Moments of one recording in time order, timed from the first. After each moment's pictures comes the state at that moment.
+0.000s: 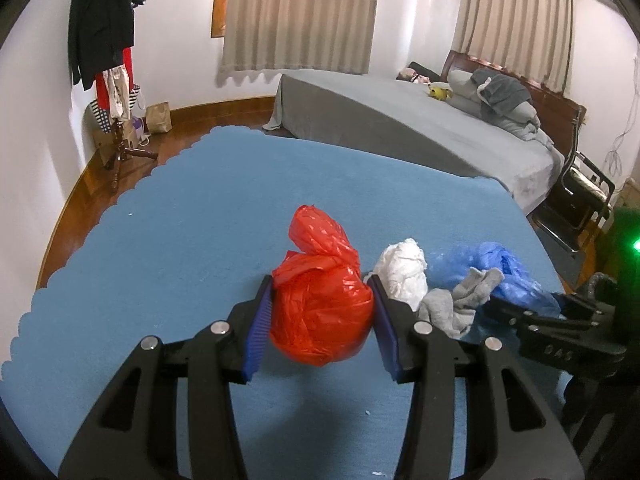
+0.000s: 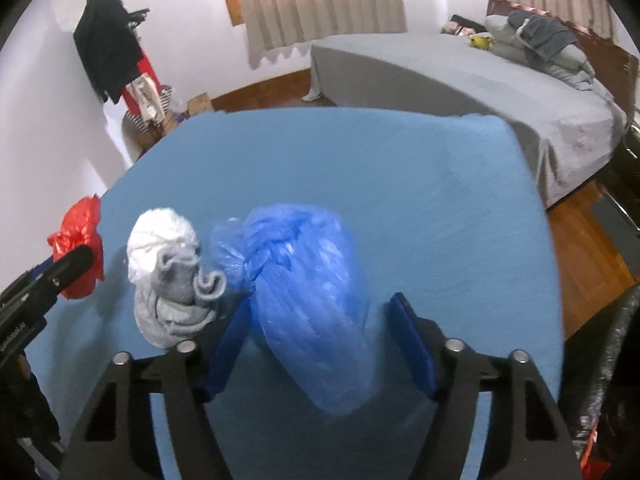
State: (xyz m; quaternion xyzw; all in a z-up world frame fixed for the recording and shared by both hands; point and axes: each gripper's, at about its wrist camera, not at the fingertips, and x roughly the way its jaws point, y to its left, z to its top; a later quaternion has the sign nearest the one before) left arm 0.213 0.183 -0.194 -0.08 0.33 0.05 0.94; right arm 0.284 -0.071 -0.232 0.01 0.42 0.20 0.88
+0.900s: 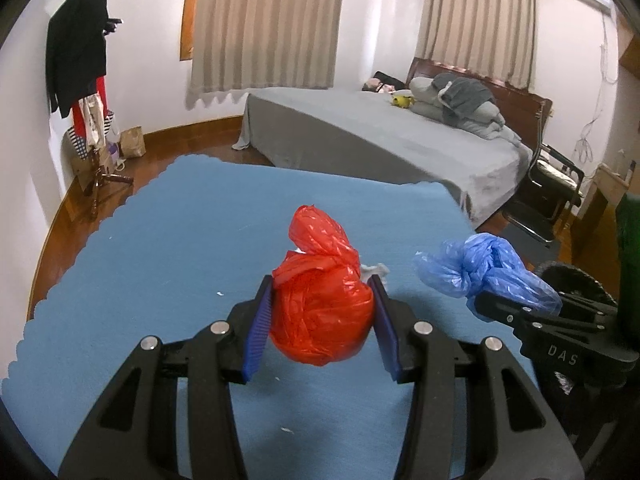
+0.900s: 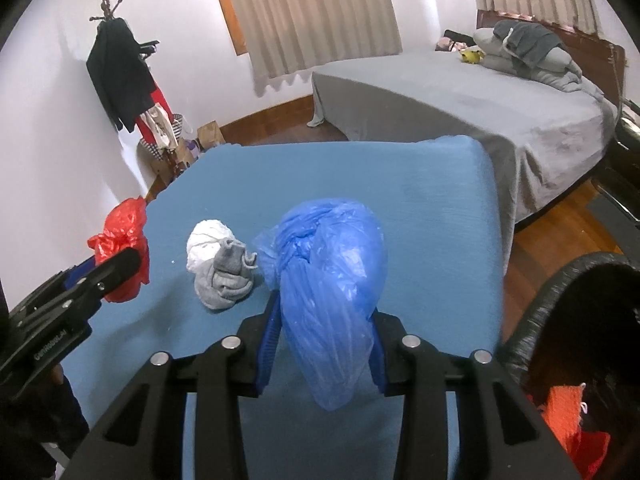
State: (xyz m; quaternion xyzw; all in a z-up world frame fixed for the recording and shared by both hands) left arm 0.173 0.129 -0.156 -0.06 0.30 0.00 0.95; right arm 0.221 -0.121 -0.180 0.04 0.38 0.21 0.90
